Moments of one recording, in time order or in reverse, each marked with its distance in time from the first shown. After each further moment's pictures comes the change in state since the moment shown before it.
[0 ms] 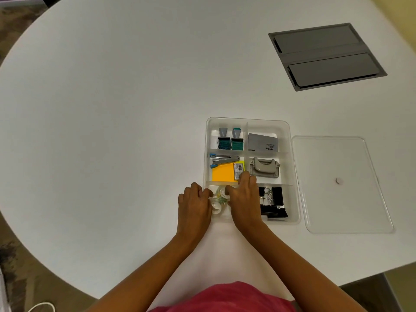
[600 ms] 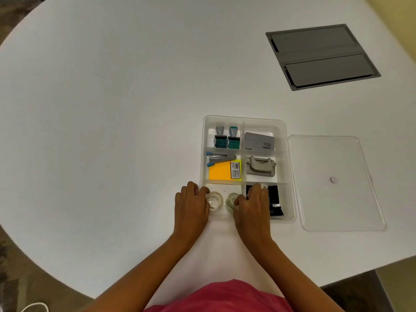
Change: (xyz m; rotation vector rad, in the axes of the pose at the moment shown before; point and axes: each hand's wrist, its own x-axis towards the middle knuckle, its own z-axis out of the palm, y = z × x) left_hand -0.001 -0.002 0.007 -0.037 -0.012 -0.055; right_hand -0.037 0.015 -0.009 0.094 0.035 0.106
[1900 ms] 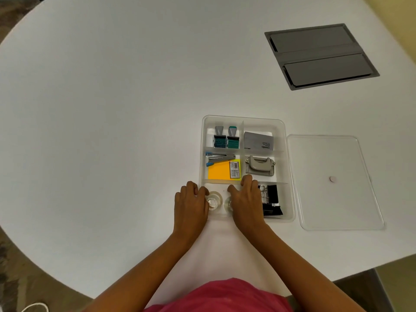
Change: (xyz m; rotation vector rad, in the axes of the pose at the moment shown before) left_hand -0.001 0.005 -0.005 -0.060 -0.015 -0.035; right_hand 0.026 0.003 0.017 -0.065 -0.106 -0.137
